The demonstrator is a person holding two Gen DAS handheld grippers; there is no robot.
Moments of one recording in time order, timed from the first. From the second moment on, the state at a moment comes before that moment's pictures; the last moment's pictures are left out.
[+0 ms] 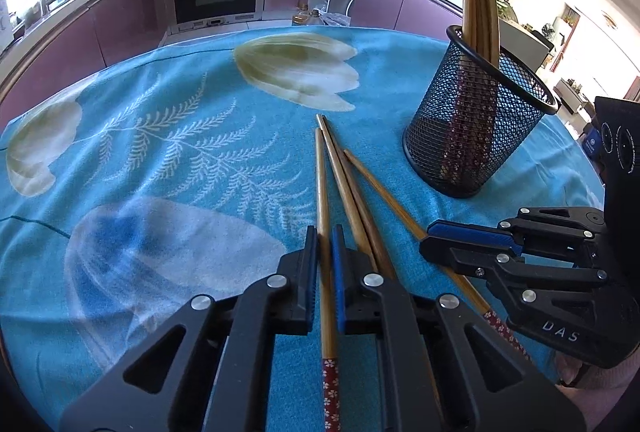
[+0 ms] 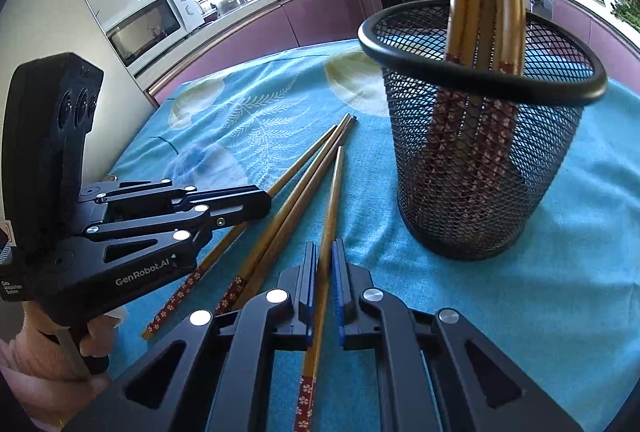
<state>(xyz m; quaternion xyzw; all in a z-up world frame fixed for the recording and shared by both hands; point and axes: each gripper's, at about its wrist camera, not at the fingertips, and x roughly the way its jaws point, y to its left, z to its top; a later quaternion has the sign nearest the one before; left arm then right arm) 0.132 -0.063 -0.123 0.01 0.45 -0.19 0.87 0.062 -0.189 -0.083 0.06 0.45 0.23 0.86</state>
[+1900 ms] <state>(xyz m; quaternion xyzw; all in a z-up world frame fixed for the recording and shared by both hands) 0.073 -0.060 -0.026 -0.01 0.35 -0.24 0.91 0.016 -0.229 -0.007 0.08 0.33 0.26 0.90</state>
